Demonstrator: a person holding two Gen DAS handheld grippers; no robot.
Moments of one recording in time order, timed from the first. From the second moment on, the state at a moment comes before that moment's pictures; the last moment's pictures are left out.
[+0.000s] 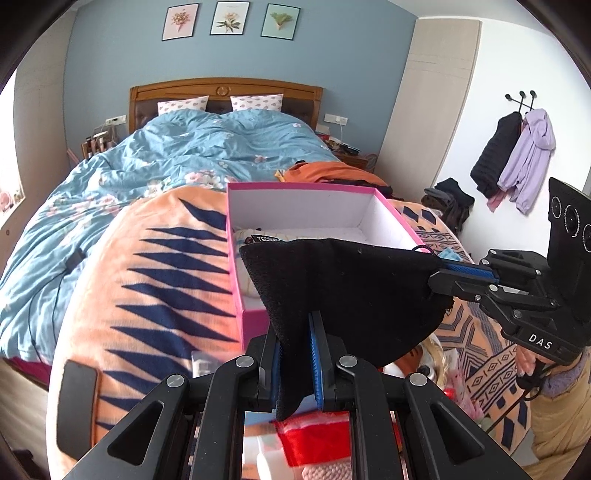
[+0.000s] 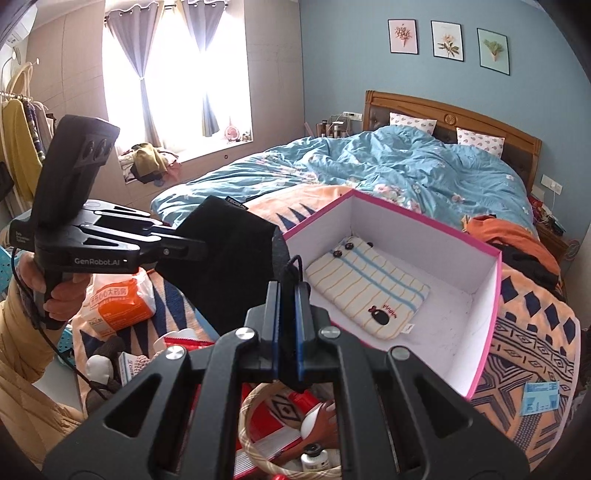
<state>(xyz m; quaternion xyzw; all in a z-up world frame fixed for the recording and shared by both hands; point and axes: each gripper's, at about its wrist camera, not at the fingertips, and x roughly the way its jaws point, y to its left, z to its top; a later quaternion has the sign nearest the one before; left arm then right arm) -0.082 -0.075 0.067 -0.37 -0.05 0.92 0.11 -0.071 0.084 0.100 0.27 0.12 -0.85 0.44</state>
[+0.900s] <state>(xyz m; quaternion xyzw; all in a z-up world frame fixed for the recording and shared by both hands) -0.132 -0.054 0.072 -0.38 -0.04 0.92 0.11 -0.108 0.092 0.114 0.26 0.12 -0.87 0.41</state>
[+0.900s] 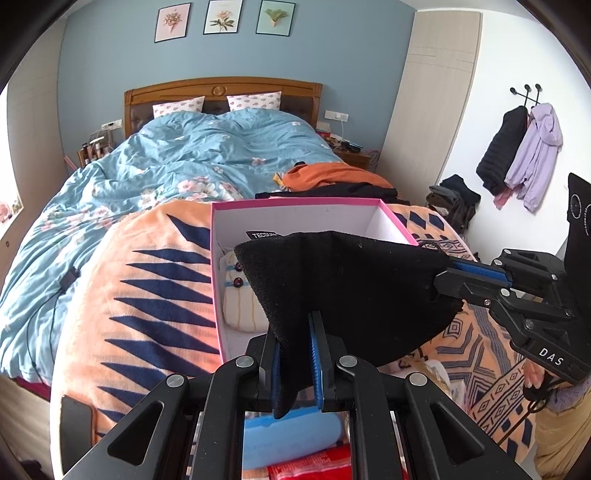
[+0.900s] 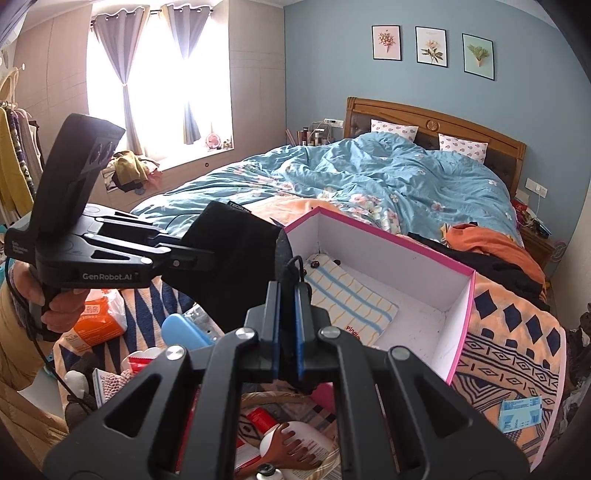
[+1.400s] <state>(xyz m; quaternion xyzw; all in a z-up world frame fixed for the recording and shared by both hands) -0.168 -0.048 0.070 -0.39 -0.04 0.91 0.10 -0.132 0.090 0.114 0.27 0.13 -0.87 0.40</state>
